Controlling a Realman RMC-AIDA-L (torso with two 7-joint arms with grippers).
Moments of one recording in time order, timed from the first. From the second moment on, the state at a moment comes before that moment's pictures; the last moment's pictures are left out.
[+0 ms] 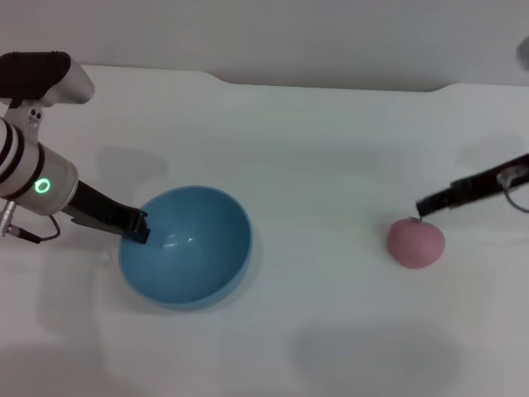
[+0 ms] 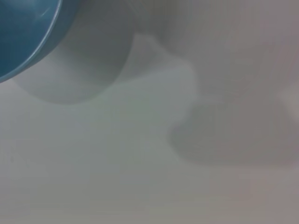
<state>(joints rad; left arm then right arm) -0.55 -2.05 1.13 0.99 2.60 1.39 -2.65 0.84 2.01 -0.88 -0.64 -2.59 -1.31 2.40</state>
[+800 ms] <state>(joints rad) -0.56 -2.06 1.14 1.00 2.59 1.39 -2.65 0.84 2.07 -1.10 -0.61 -2.67 -1.19 2.40</state>
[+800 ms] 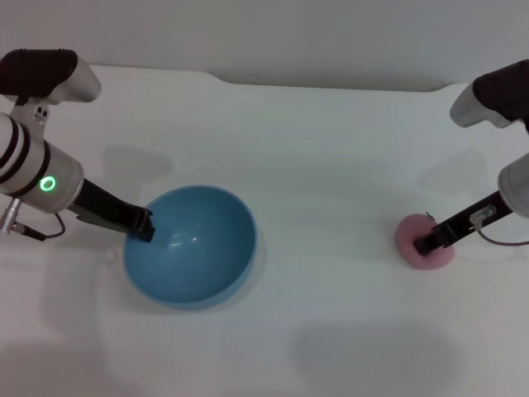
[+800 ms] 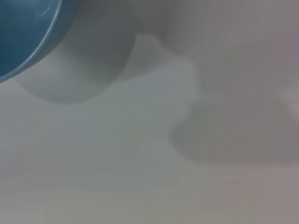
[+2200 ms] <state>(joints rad) -0.70 -2.07 1.43 0.95 2.42 1.30 -2.83 0.70 2.08 -1.36 -0.96 -2.08 -1.39 1.89</state>
